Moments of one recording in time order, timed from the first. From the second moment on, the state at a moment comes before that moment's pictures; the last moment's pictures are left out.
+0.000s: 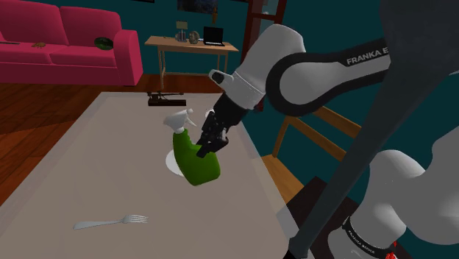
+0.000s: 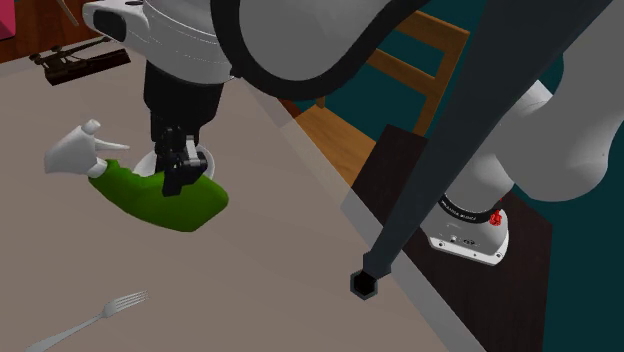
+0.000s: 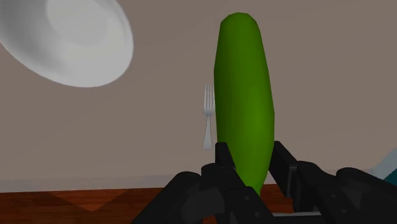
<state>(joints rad) 0.65 -0.33 0.00 -2.40 0.38 2.52 -0.68</state>
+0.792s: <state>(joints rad) 0.62 -0.37 0.01 -2.29 0.33 2.36 -0.62</state>
